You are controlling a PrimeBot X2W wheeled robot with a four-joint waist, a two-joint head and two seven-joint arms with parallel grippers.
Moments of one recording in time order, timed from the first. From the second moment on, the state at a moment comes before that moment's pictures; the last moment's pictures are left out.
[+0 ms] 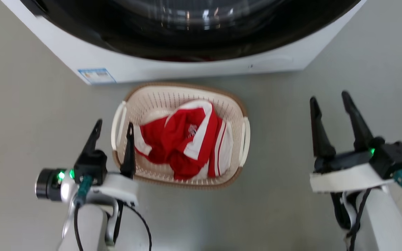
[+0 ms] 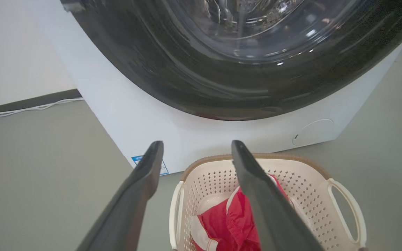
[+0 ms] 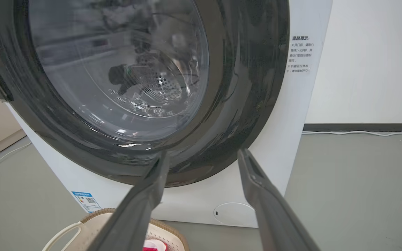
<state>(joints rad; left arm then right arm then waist) -0.24 0.10 -0.14 0.24 -0.04 0.10 -0.26 -0.24 -0.05 -0.02 0.10 0.05 0.12 -0.25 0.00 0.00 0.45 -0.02</state>
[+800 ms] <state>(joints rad) -0.63 0.14 -0.02 0.63 -0.04 0.11 -0.26 -0.46 -0.05 0.00 0.02 0.07 0.12 -0.25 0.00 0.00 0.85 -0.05</state>
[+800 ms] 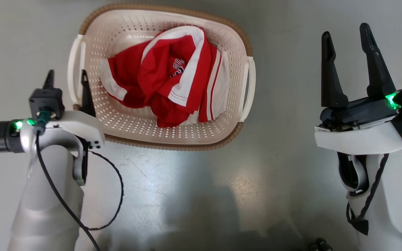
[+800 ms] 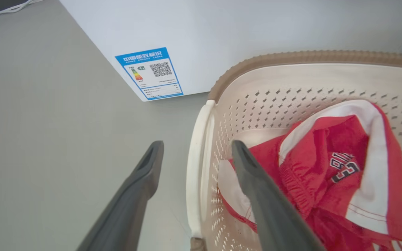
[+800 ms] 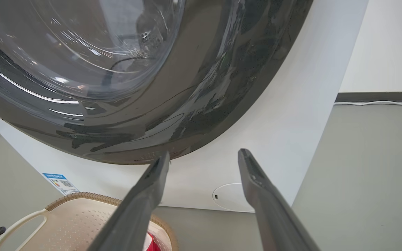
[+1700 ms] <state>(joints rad) -0.76 0.15 0.03 0.80 -0.05 0.11 -0.26 -0.48 -0.06 -0.01 -0.01 0.07 0.12 -0.26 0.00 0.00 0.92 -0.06</state>
